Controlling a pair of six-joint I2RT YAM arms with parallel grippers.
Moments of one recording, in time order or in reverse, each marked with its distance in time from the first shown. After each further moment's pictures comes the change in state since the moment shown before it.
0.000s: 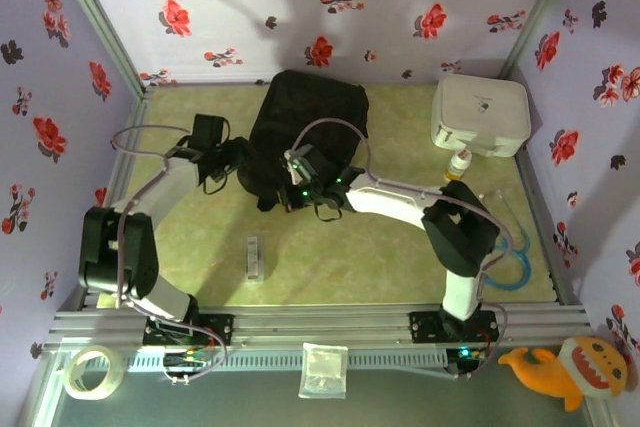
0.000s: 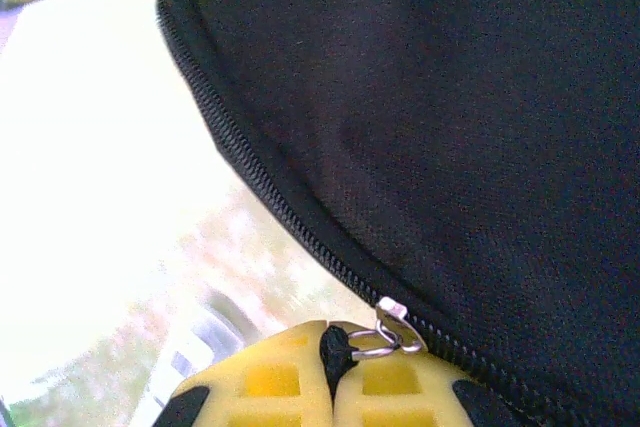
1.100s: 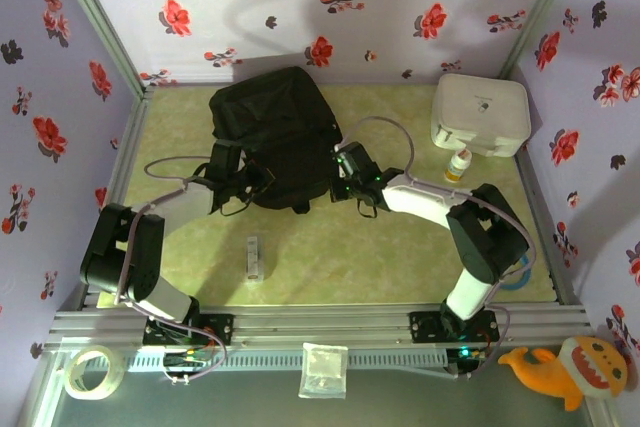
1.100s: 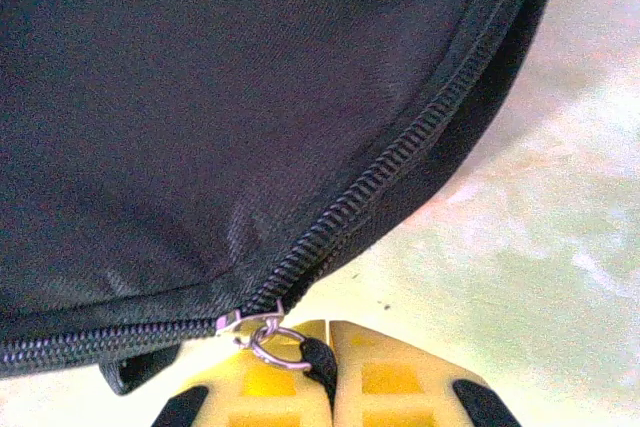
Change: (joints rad) left arm -0.113 0.029 -0.249 0.383 0.288 -0.238; right arm -0.213 -0.167 -0.272 0.034 0.241 -0.099
